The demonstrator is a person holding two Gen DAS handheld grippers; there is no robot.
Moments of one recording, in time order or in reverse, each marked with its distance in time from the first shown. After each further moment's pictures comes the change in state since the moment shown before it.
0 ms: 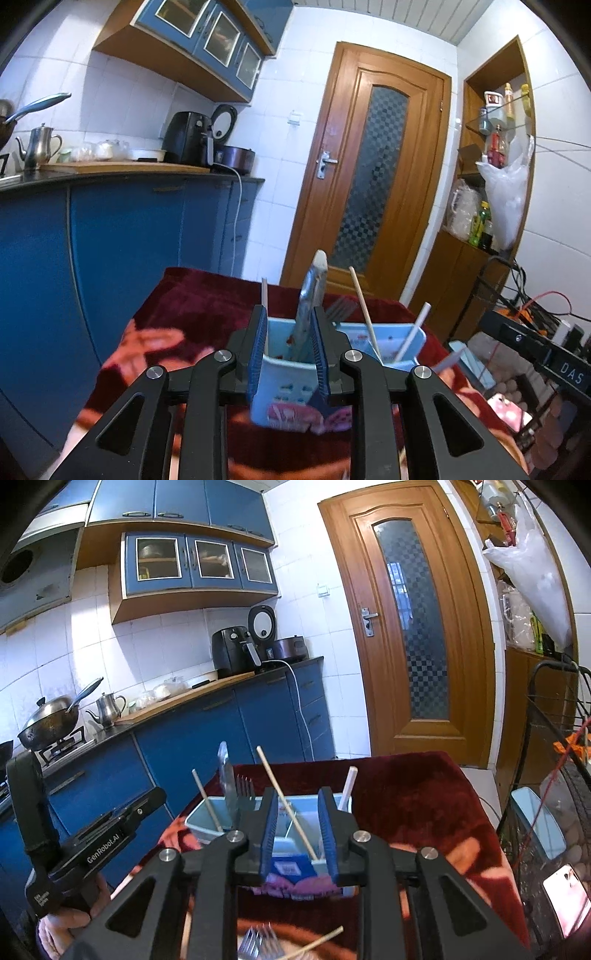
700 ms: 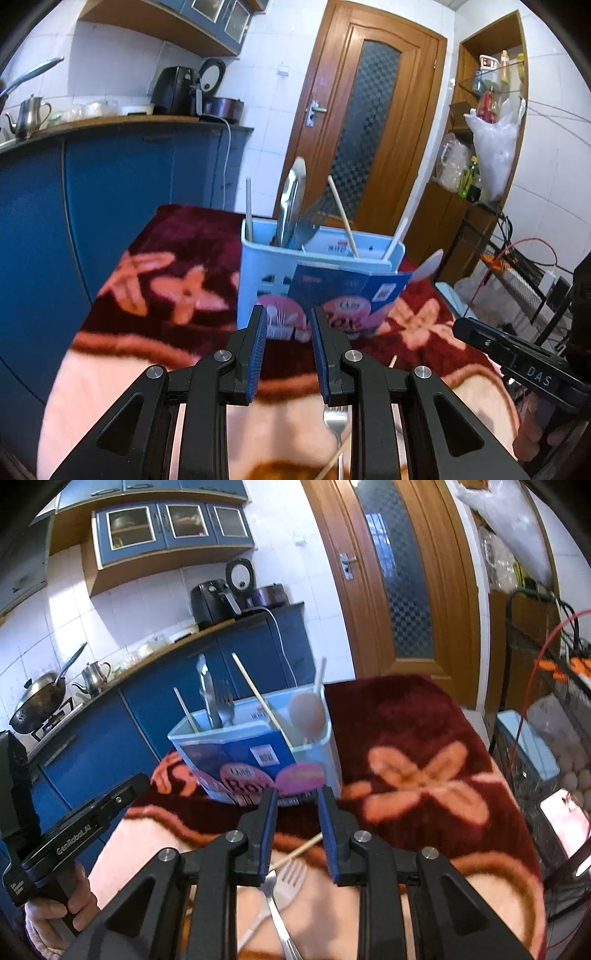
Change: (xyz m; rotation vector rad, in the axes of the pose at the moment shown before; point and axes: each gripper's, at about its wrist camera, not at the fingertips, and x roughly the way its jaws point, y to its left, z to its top) left arm -0.020 -0.007 -0.053 0.010 0.205 -0.030; right arm -0.009 -0.018 -0.063 0.087 0.211 -0.039
